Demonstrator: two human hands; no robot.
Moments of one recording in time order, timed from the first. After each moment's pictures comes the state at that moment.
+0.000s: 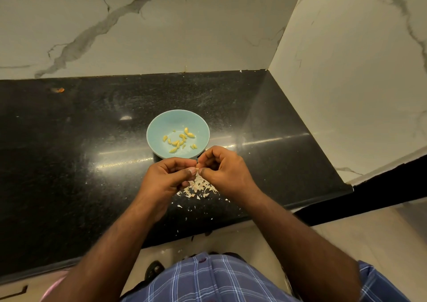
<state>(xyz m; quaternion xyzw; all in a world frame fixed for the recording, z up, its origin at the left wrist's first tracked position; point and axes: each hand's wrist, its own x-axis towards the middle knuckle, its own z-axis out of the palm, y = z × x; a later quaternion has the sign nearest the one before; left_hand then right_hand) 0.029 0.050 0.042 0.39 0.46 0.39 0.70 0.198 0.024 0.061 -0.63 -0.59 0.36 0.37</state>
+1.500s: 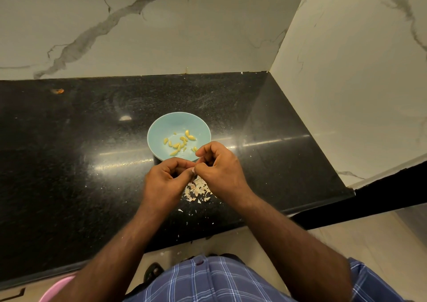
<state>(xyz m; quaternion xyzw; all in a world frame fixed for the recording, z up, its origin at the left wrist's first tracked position) 0.029 0.049 0.045 0.57 0.50 0.42 0.50 0.178 0.035 0.071 -0.65 -0.54 0.35 0.40</state>
